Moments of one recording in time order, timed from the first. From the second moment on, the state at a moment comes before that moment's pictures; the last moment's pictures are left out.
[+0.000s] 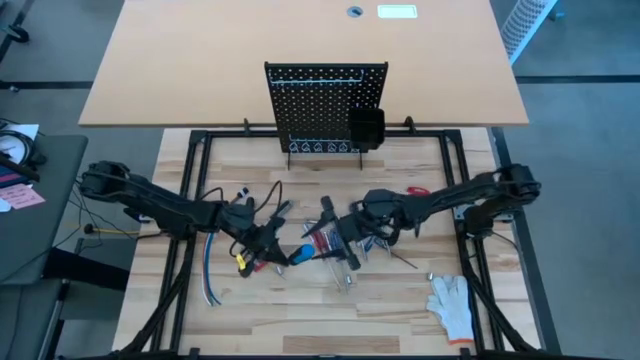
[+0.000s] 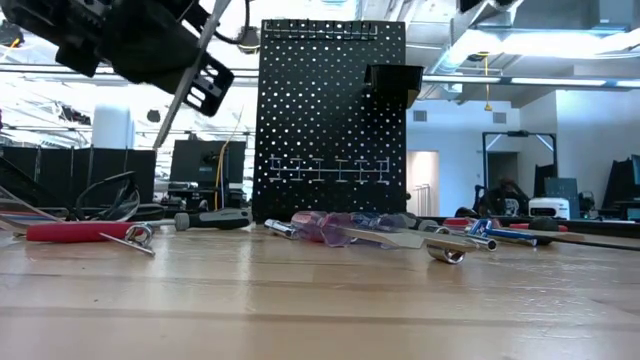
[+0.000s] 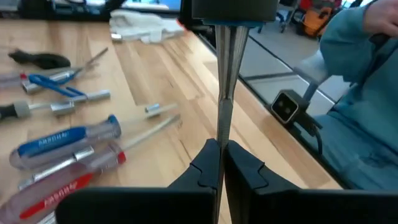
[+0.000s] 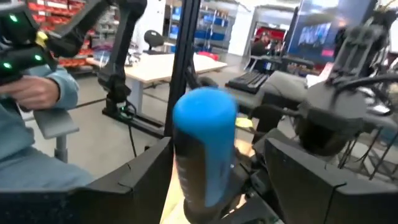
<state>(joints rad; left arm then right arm) -0.17 1.26 0.47 0.48 0.34 -0.05 0.14 1.64 1.04 0.61 -0.29 -0.19</state>
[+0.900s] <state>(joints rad) -0.17 1.28 0.47 0.42 0.18 -0.03 0.13 1.70 1.25 0.19 -0.18 -0.04</state>
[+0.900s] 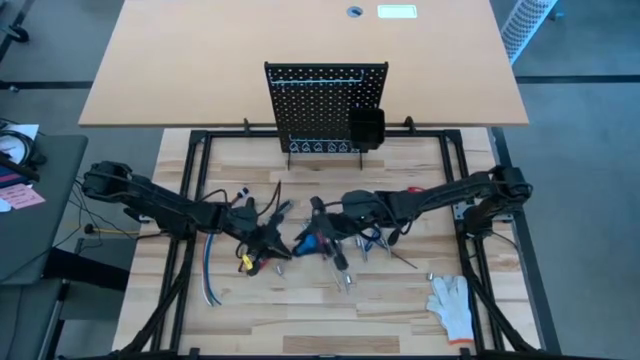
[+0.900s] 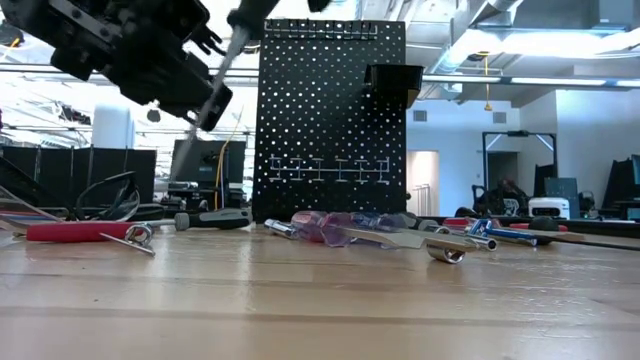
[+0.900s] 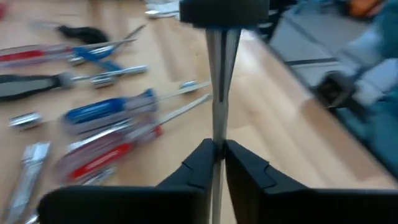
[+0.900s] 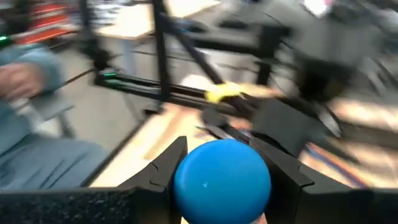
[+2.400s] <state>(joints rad) -0.31 1.28 0.47 0.49 -0.89 0.04 0.18 1.70 1.26 0.38 0.62 0.21</state>
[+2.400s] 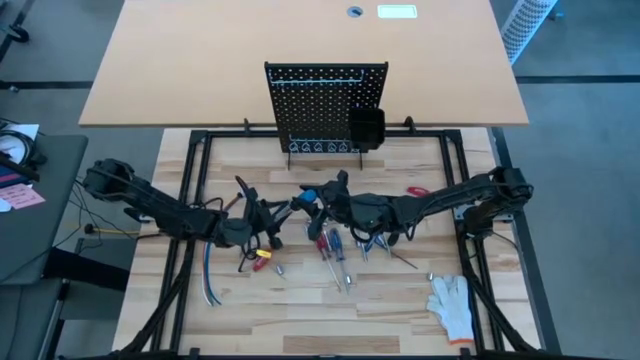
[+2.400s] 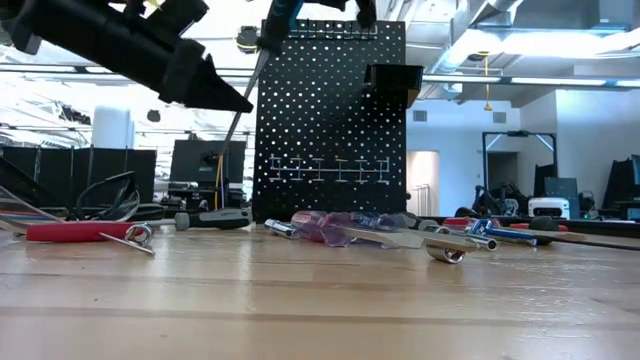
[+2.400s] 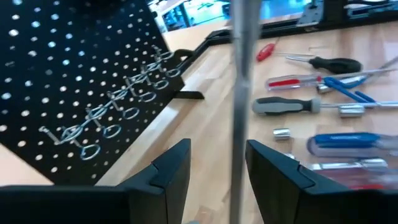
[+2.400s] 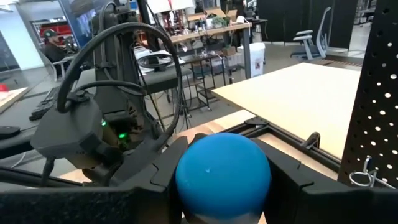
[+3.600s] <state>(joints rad) -0.25 1.26 0.37 0.65 -0.47 0.00 0.25 1.66 1.26 0.29 0.62 -0.12</state>
